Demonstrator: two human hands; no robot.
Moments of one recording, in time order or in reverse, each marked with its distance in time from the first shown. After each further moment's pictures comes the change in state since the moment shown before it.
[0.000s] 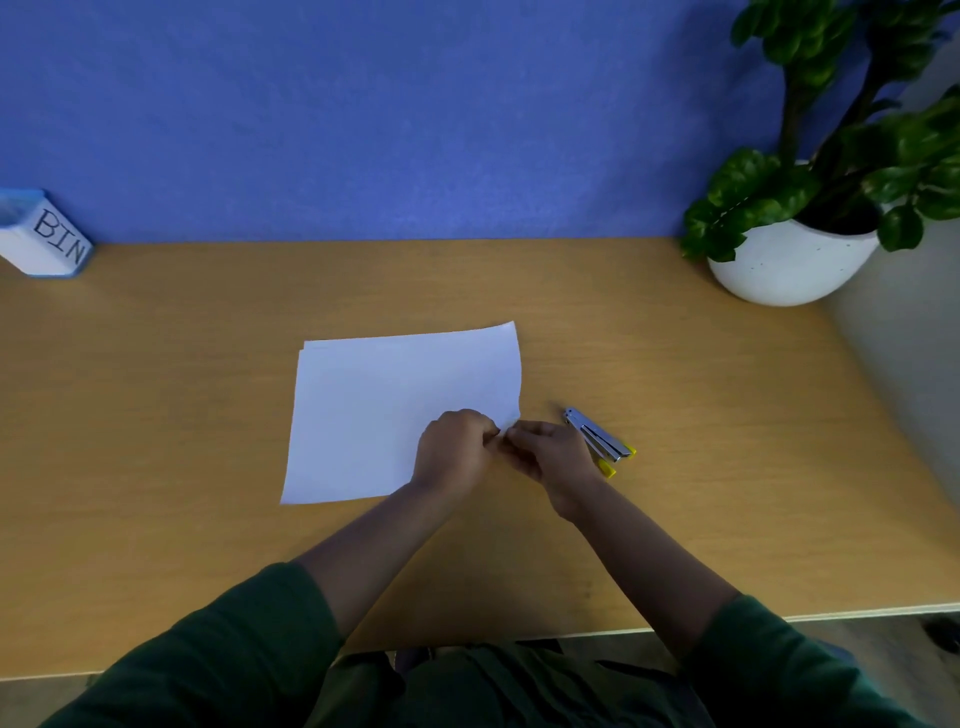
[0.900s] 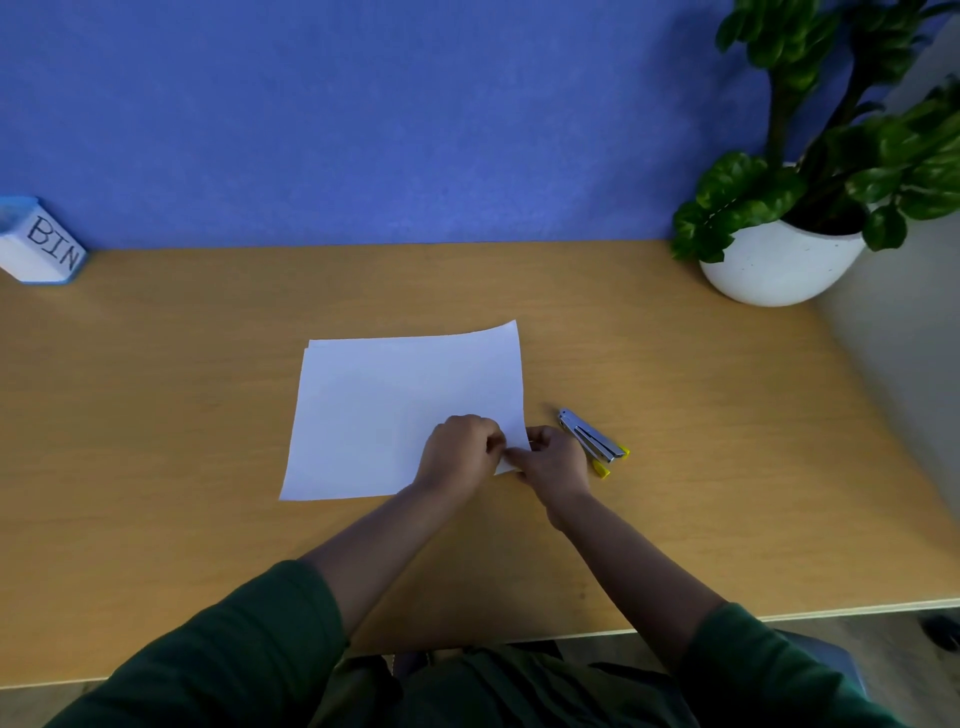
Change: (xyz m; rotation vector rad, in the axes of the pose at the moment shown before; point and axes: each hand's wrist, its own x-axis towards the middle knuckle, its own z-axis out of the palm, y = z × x) left_hand 0.001 0.004 0.008 -0.074 -0.006 0.066; right_hand 0.004 0.016 -0.003 -0.379 0.181 -0.118
